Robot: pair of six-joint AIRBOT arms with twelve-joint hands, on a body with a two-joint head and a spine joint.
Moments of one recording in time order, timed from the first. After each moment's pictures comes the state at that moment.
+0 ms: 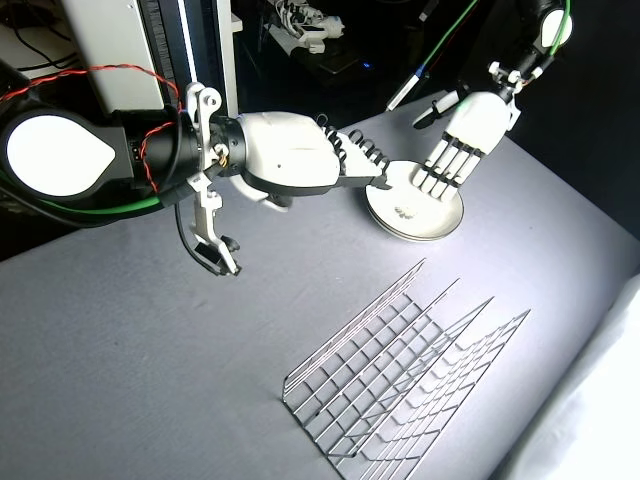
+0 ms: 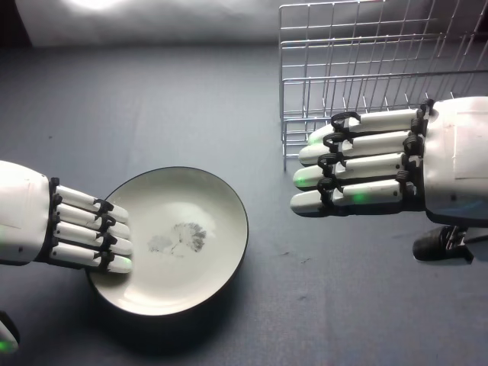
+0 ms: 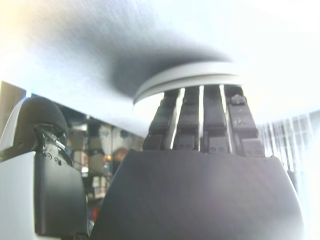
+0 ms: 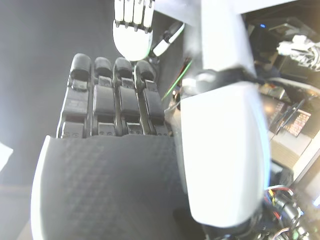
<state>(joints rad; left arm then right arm) 0.68 -0.96 1.52 1.59 -1.04 0.04 -0.53 -0.81 0.92 -0.83 0.76 -0.46</state>
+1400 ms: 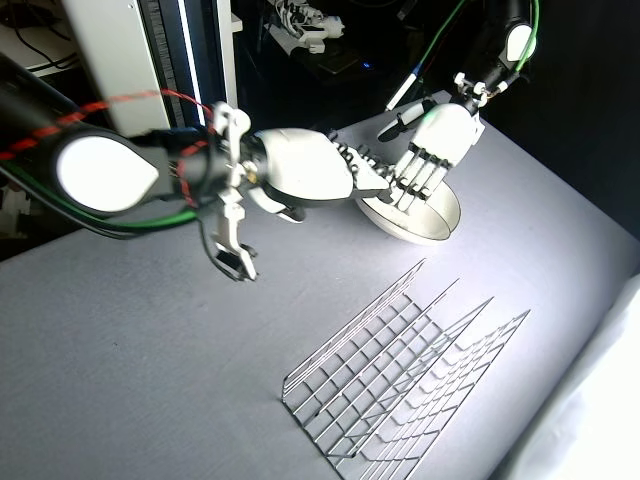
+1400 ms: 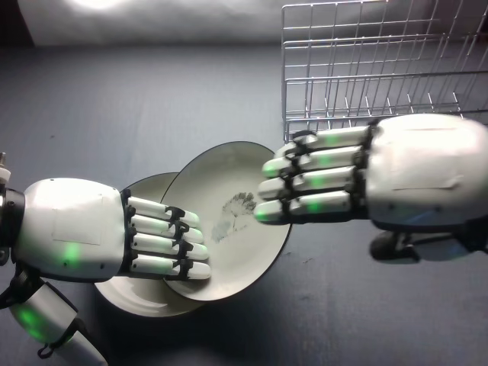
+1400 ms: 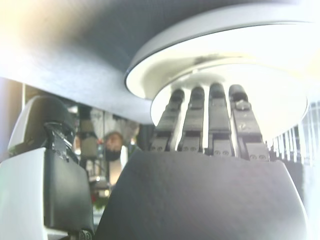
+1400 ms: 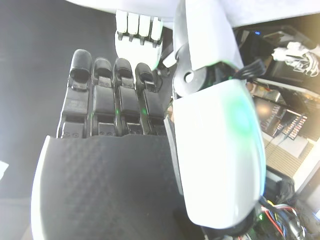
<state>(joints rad) 0.66 -0.98 1.32 1.50 -0.87 0.06 -0.53 -0.99 1.03 -0.82 0.70 -0.48</state>
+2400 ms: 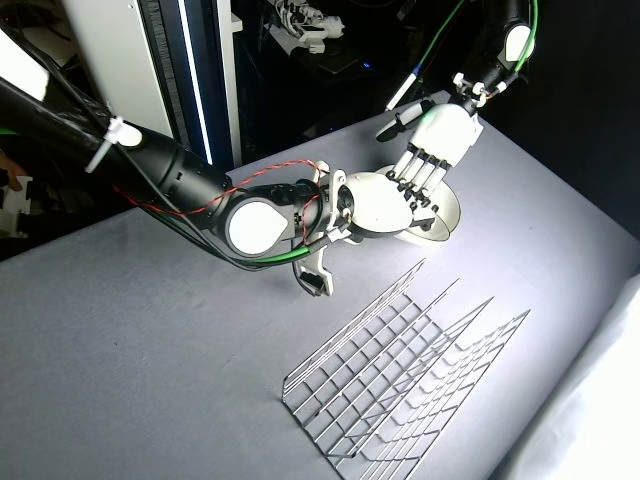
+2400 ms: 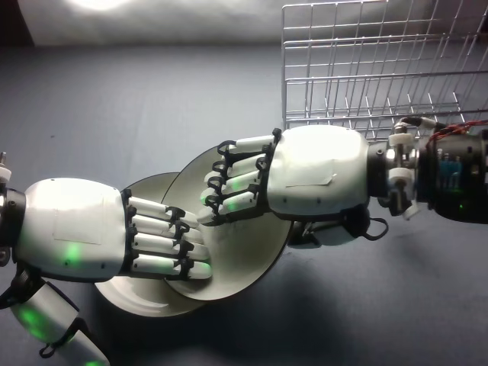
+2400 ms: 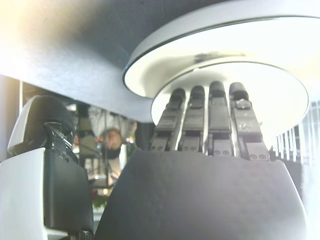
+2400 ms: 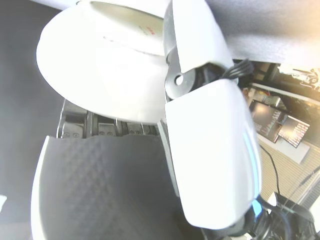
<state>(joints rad) 0.66 -0.98 1.33 1.50 -0.87 0.05 -0.50 -1.36 1.35 -0.81 0.64 -0.48</state>
